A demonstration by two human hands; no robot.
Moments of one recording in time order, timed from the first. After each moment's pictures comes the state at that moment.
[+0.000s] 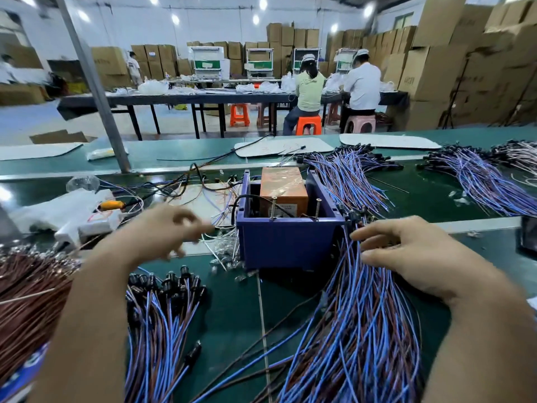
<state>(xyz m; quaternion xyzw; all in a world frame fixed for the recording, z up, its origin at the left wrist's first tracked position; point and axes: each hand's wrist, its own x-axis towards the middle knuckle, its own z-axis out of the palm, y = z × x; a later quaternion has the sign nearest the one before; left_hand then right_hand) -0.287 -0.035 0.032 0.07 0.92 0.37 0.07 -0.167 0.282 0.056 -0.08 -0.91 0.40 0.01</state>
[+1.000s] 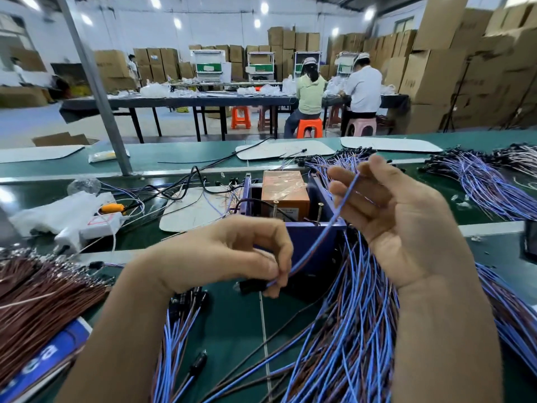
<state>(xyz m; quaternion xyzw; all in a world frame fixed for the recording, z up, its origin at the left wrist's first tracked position) -0.224 0.032 0.068 0.42 0.65 0.55 0.30 -0.181 0.234 0.086 0.02 -0.46 0.87 0.15</state>
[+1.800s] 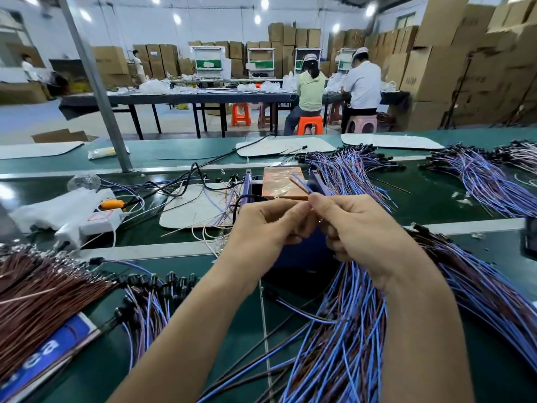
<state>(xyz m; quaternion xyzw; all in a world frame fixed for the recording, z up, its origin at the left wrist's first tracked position) -0.222 0.095 0.045 0.22 0.69 0.69 0.02 -0.196 0.225 0.062 0.03 -0.79 0.61 0.07</state>
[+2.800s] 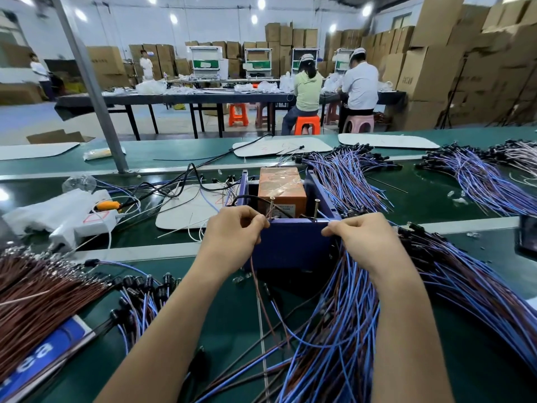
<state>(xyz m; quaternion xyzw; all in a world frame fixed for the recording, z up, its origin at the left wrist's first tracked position) -0.263 0.069 0.017 0.10 0.86 0.49 -0.10 -0.217 0.257 0.027 -0.16 -0.84 0.51 0.12</state>
